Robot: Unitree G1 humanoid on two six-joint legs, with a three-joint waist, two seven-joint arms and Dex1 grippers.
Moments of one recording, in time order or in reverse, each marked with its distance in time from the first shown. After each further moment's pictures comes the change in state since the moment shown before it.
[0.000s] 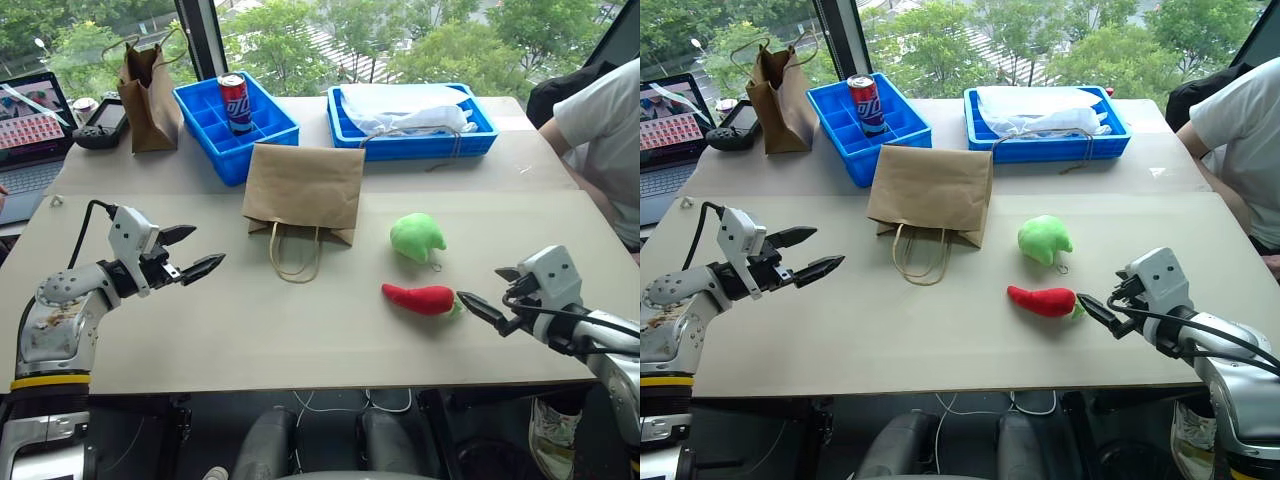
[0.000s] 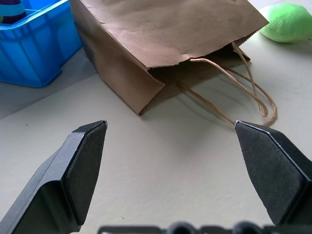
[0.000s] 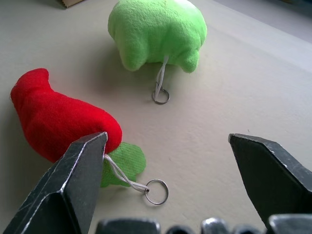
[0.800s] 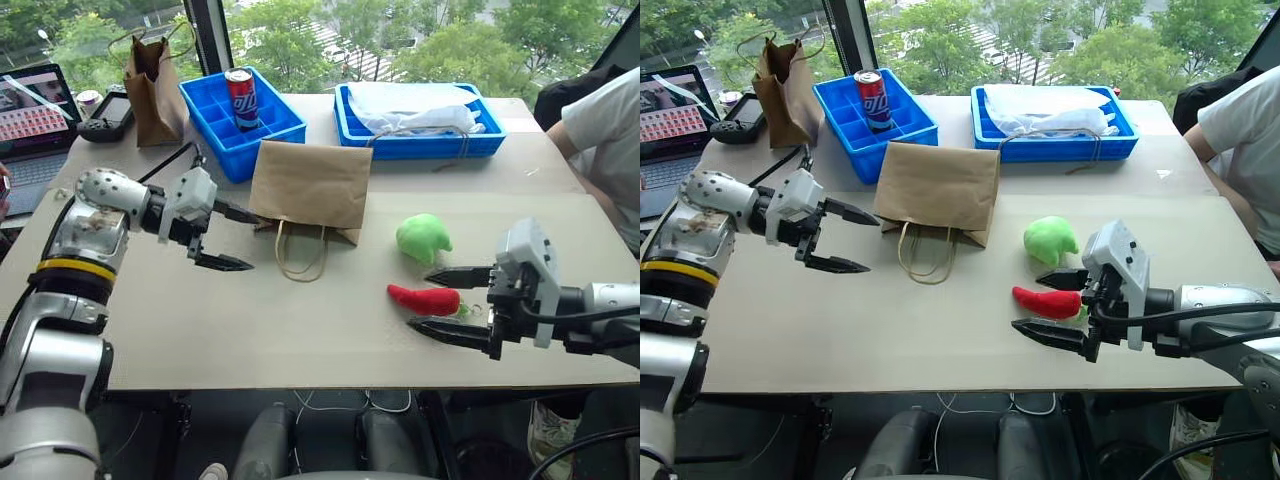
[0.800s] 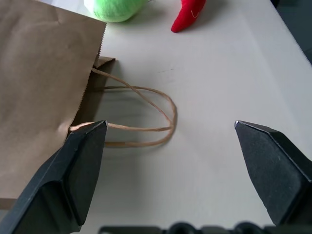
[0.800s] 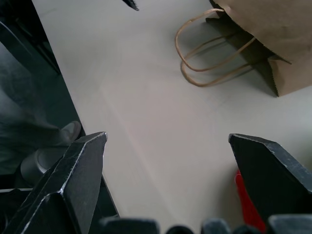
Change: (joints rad) left arm -0.749 0.011 -0.586 0.717 0.188 -0.588 -0.650; right arm -0.198 -0.230 -0.040 -0.318 0.693 0.370 0.107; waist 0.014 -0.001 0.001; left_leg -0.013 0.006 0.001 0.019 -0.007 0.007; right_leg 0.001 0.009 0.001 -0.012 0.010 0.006
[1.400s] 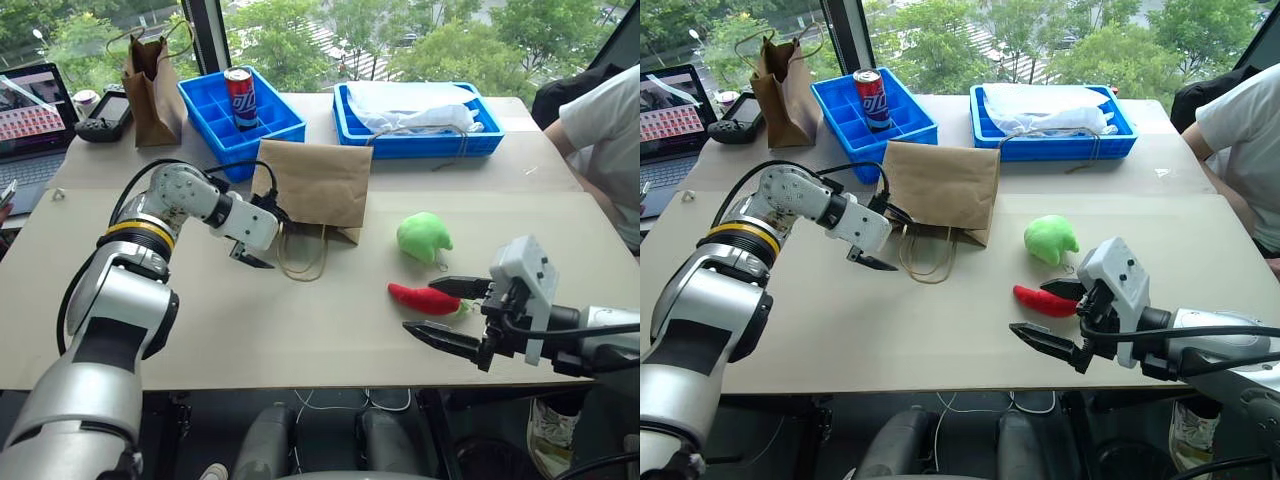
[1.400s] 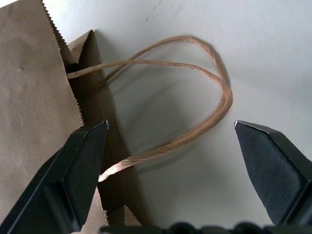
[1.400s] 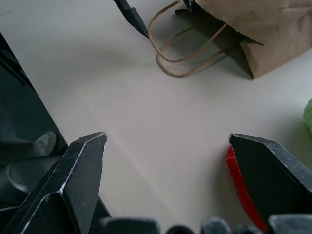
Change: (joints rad) left arm -0.221 -0.201 -0.132 0.464 0.543 -0.677 0.365; right arm 0.119 0.017 -0.059 -0.081 0.073 -0.004 -0.242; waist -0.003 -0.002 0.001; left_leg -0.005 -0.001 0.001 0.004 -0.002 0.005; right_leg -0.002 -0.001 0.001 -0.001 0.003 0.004
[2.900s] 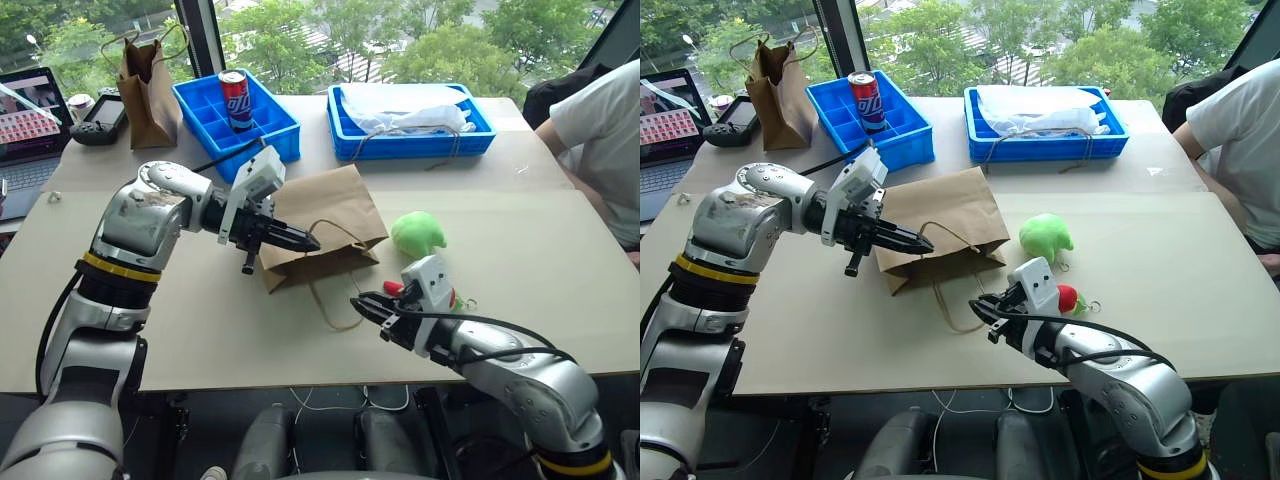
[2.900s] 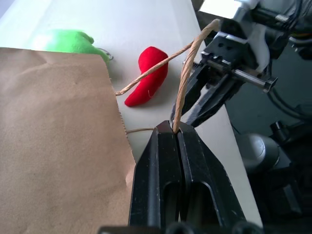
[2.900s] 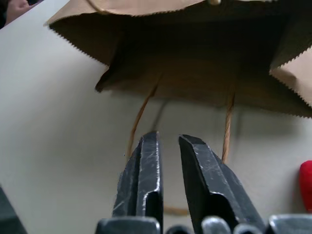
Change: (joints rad) left arm 0.329 0.117 0.277 -1.219 -0.730 1.817 -0.188; right arm -0.122 0.553 0.522 0.204 -0.429 -0.134 -0.283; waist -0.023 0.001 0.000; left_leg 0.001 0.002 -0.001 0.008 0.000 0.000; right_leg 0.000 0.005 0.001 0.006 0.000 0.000
